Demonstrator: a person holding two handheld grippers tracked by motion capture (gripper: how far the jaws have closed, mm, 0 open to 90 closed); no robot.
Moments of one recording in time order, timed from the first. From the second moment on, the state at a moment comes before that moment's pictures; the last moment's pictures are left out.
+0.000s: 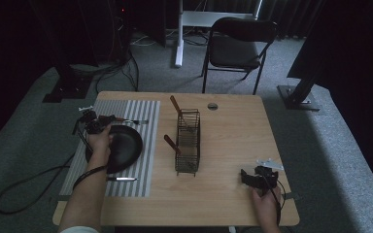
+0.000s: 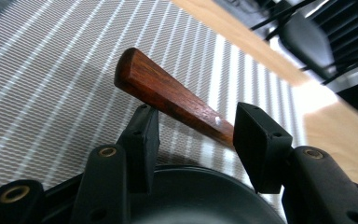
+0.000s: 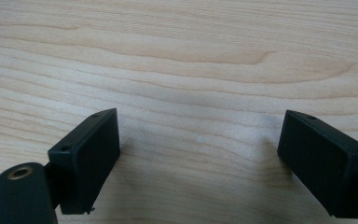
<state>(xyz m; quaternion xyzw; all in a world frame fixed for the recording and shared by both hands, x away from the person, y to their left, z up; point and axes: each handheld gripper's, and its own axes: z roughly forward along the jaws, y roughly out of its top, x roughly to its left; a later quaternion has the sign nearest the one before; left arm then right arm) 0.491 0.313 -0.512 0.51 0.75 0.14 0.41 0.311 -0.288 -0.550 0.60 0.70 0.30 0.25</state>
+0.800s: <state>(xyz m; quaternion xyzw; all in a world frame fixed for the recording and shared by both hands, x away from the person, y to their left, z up) 0.483 0.307 -0.503 0.56 0.72 0.19 0.37 0.311 -0.288 -0.550 0.60 0.70 0.30 0.25</state>
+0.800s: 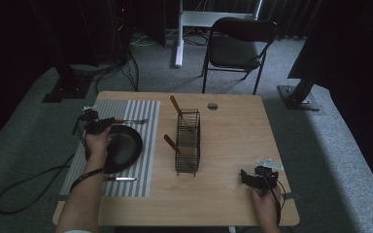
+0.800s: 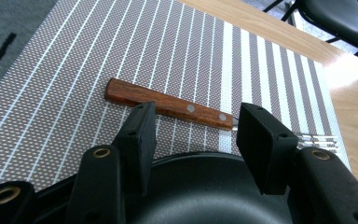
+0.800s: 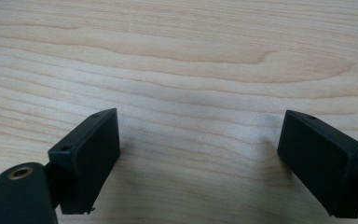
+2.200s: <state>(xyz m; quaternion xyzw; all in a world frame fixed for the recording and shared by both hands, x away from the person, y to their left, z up) 0.399 0.316 -0.478 0.63 0.65 0.22 0.37 0.311 -0.288 -0.550 0.60 0.70 0.30 0.25</state>
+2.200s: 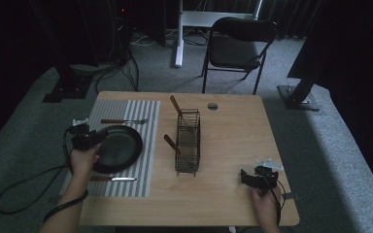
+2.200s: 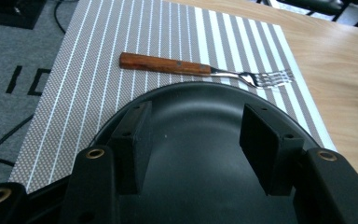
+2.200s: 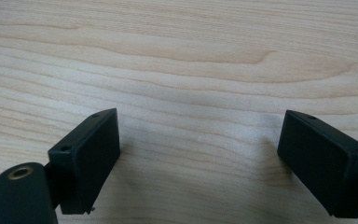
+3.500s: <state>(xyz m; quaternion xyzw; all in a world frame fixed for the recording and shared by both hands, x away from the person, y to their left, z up) 0.298 0.310 -0.507 0.66 0.60 0.23 0.38 0.311 -0.288 -0.550 0.60 0.70 0.30 0.25</state>
